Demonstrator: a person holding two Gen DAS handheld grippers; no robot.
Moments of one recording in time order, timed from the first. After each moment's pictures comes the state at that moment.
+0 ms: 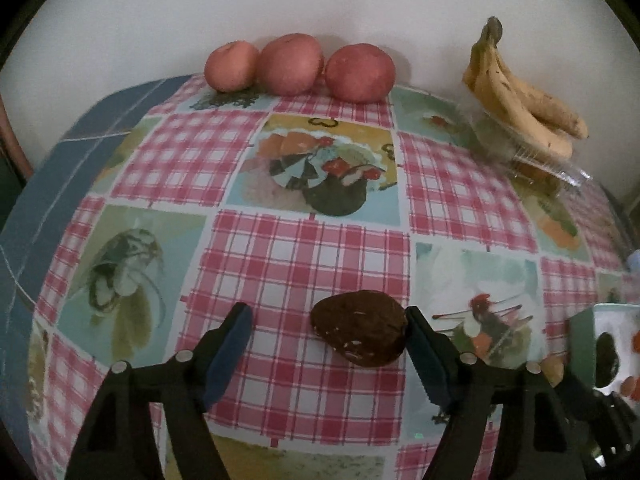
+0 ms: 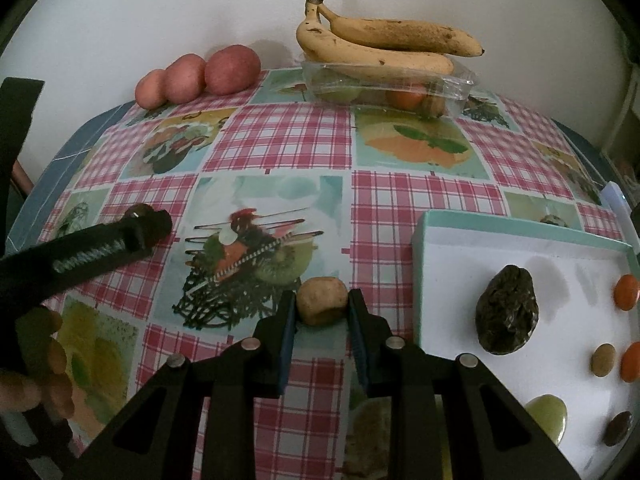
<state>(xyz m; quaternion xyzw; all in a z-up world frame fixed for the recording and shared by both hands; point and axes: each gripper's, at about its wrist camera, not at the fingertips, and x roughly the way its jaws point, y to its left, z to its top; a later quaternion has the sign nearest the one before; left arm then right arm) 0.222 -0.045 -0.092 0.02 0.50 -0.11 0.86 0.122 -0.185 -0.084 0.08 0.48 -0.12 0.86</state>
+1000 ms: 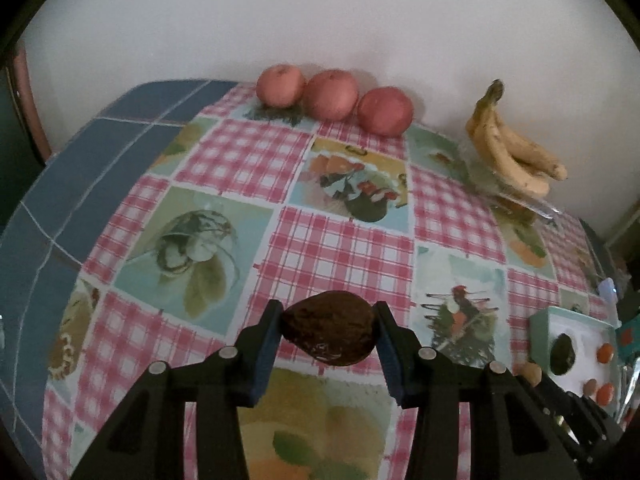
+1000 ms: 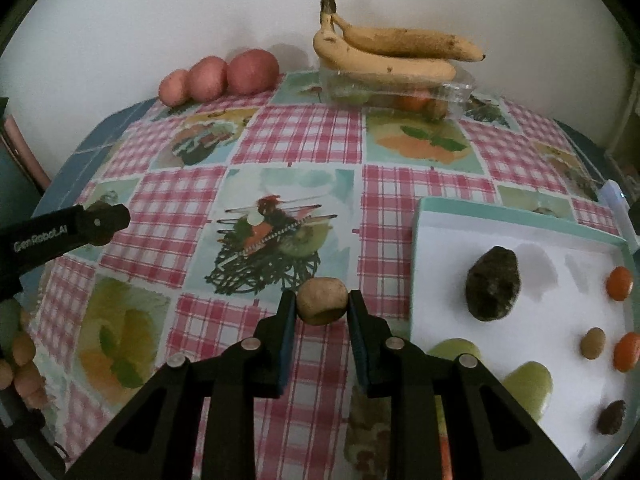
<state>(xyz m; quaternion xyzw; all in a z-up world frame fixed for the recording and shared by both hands) 0.180 0.005 -0.039 -0.04 0.48 -0.11 0.87 0.096 -0.179 -0.061 0.09 0.48 -0.09 0.87</state>
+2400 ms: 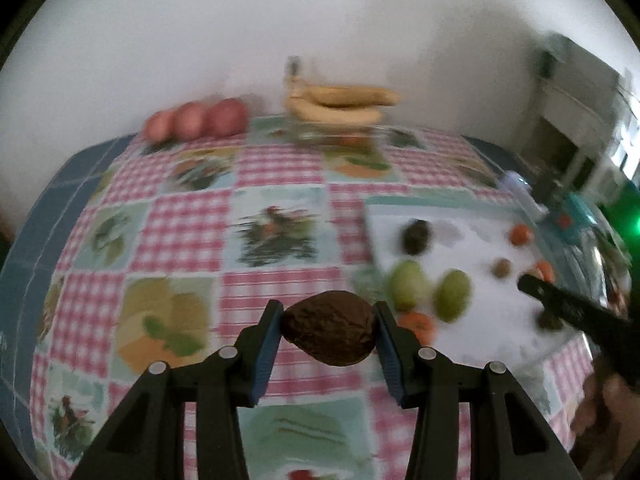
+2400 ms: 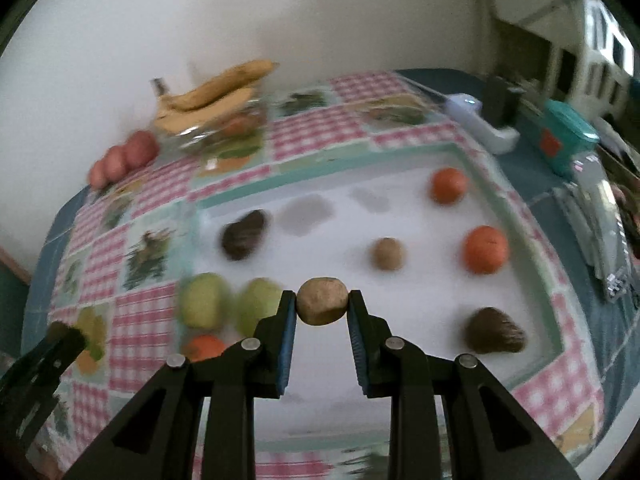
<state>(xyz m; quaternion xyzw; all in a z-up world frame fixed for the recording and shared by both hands) 0.014 -0.113 0.000 0.07 0.43 -0.26 0.86 -0.046 -0.314 -0.016 0.20 0.44 -0.22 0.84</state>
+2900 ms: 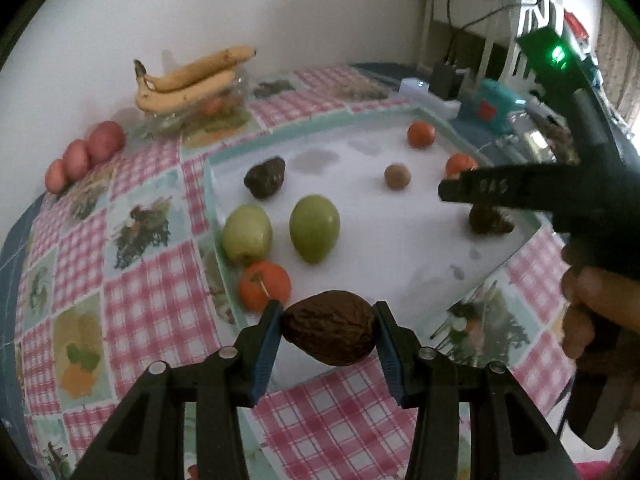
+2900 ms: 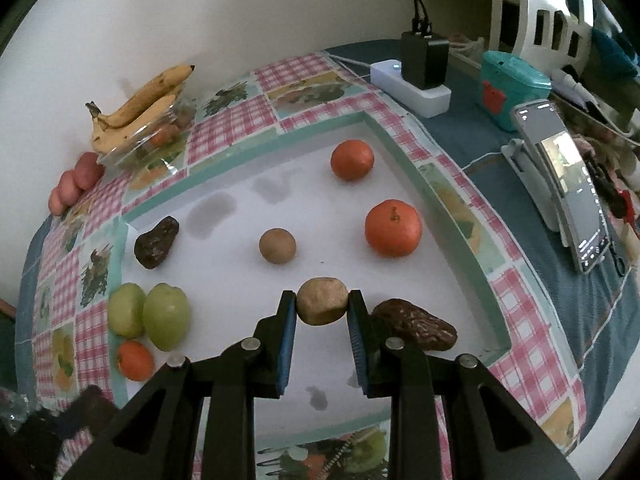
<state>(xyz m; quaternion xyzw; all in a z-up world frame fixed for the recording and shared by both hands) -0.044 -0.203 -0.035 0.19 0.44 -0.36 0.80 -0.074 -0.370 -0.036 0.24 0.46 -0.26 0.81</state>
